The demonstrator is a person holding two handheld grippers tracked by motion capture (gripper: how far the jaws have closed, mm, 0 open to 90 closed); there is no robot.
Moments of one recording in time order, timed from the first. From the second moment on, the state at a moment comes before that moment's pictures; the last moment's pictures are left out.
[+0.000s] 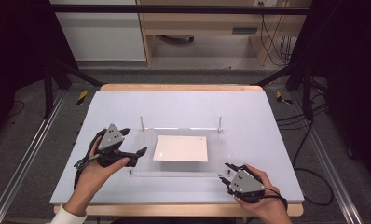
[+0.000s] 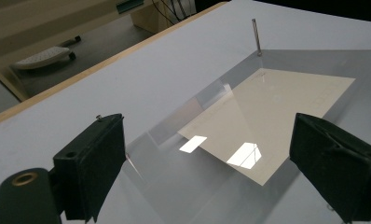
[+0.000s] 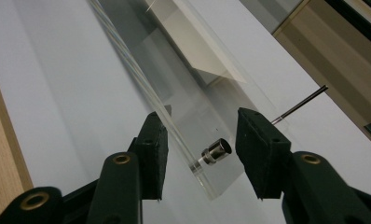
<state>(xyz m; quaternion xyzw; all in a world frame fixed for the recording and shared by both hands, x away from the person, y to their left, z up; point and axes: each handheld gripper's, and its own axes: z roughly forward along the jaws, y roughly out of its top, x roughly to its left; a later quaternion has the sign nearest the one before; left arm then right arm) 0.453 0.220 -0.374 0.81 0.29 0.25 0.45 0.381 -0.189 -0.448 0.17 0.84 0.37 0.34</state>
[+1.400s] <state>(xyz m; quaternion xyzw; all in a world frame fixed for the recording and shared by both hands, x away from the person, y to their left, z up) 0.404 0.191 -0.372 0.88 0.10 0.32 0.34 0.411 -0.191 -0.390 0.24 0.84 0.40 0.29</state>
